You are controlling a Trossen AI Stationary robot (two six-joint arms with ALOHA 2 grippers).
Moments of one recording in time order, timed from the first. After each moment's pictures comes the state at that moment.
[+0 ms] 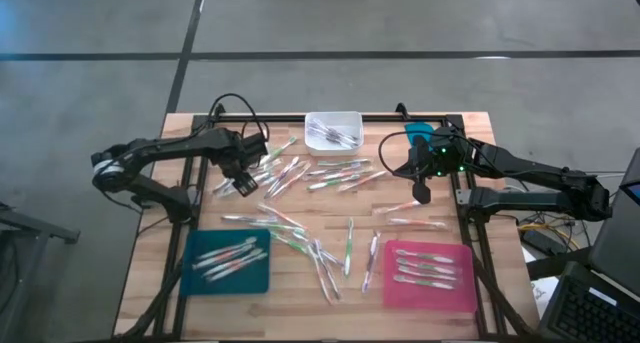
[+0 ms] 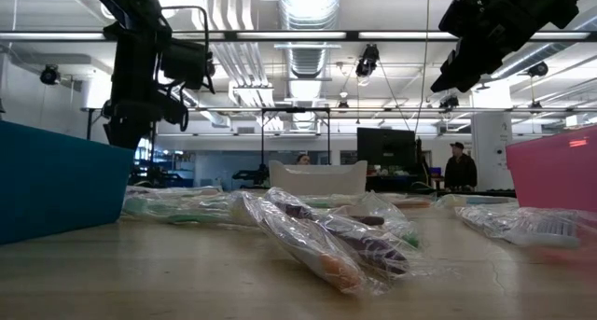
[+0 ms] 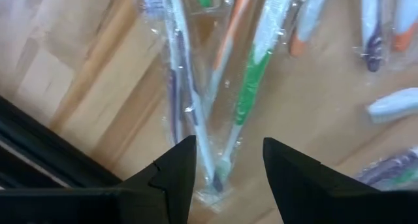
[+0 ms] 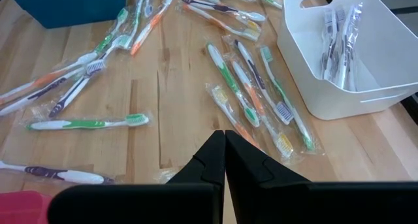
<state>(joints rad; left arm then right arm) 0.49 1.34 0.86 -1.07 -0.11 -0.21 -0.41 0.82 0.64 -0.49 -0.26 -0.11</state>
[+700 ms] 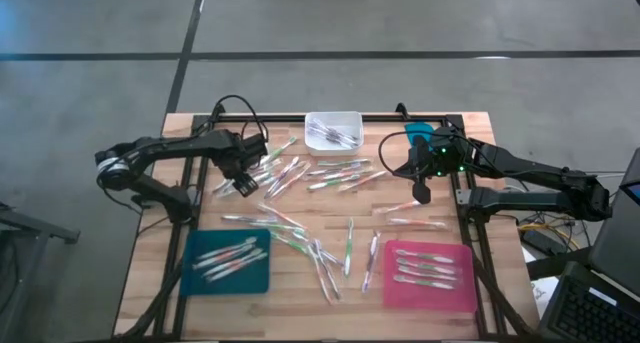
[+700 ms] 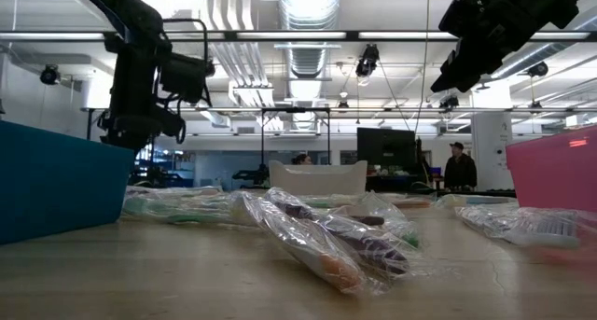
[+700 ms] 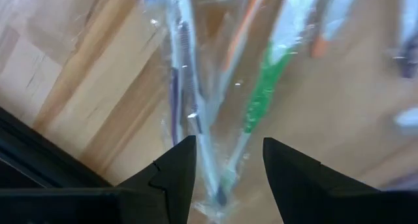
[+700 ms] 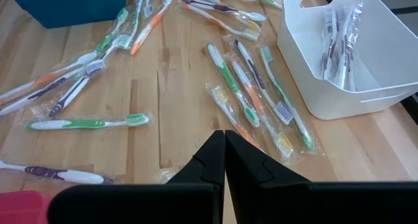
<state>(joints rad) 0.52 1.37 0.81 -1.00 -0.12 -0.21 -0.41 0.82 0.64 -0.49 -0.26 -0.11</state>
